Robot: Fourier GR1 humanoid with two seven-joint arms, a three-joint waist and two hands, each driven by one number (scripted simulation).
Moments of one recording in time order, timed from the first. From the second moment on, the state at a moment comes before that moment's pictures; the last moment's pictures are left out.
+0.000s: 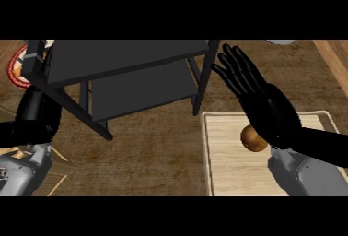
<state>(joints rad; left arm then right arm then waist) -0.29 0.49 -0.24 -1.67 0.22 0.40 -0.01 -0.42 -0.29 0.33 -1.73 -0.45 -0.01 -0.09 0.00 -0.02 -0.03</state>
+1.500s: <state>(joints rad) -0.17 0.51 -0.20 -1.79 0.38 0.41 0.41 0.13 -0.97 -0.15 -1.48 -0.39 0.19 -0.01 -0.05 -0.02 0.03</state>
